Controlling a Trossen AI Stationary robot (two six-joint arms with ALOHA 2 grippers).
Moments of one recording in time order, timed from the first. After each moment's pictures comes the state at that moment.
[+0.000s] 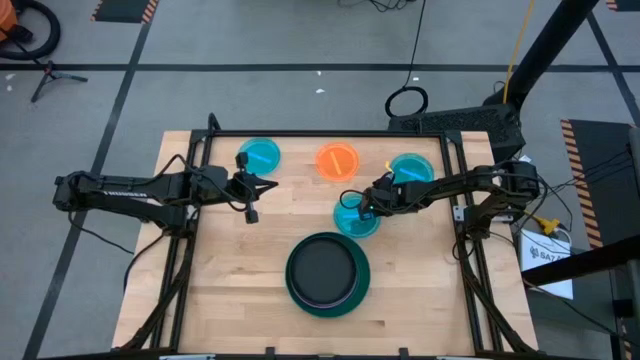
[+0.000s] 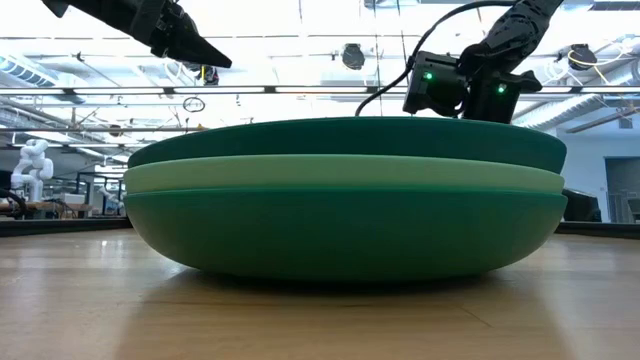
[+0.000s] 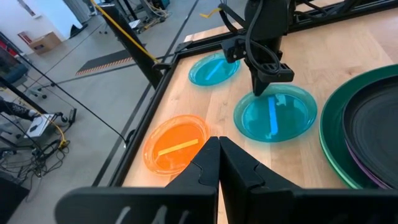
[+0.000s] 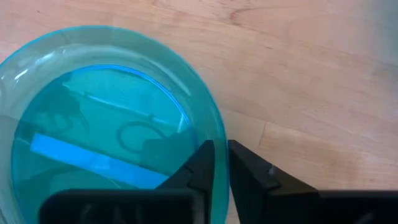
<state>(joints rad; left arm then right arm) 0.05 0.88 0.66 -0.14 -0.25 0.28 -0.12 1.58 0.73 -0.44 0.26 1.14</state>
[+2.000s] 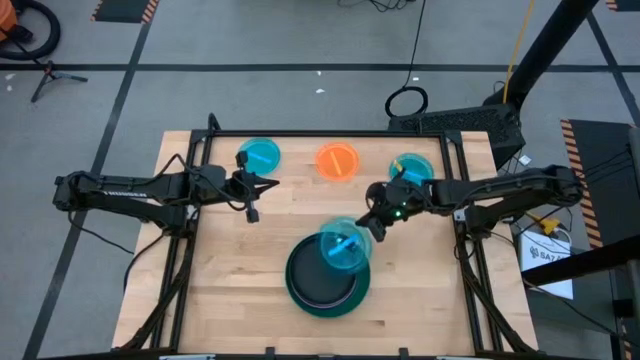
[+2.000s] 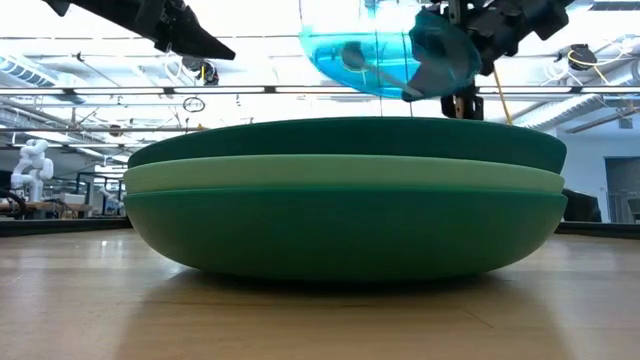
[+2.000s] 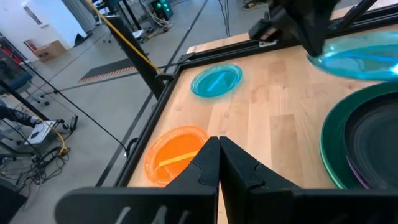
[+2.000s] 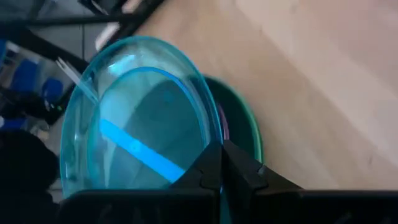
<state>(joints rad) 0.04 0.88 0.66 -0.09 -0.25 0.28 0.00 1.20 0.74 -0.16 -0.14 0.74</state>
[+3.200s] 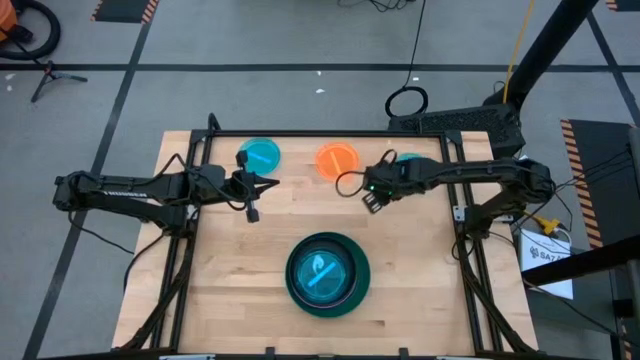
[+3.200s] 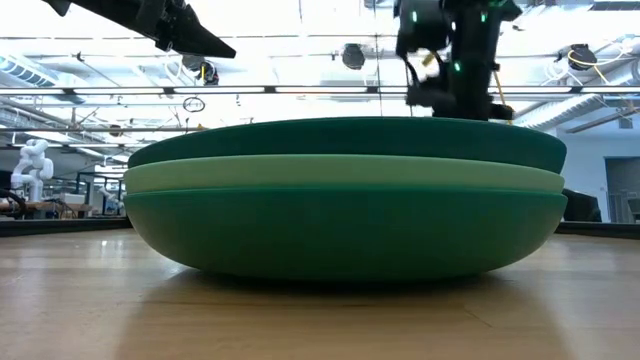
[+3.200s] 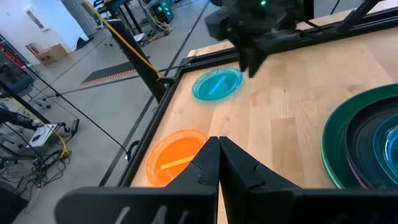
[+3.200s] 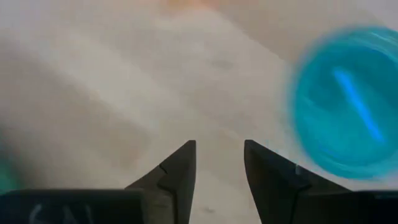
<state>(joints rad) 0.04 0.88 0.66 -0.08 -0.25 0.29 -0.16 1.48 1.07 -0.97 0.25 0.79</state>
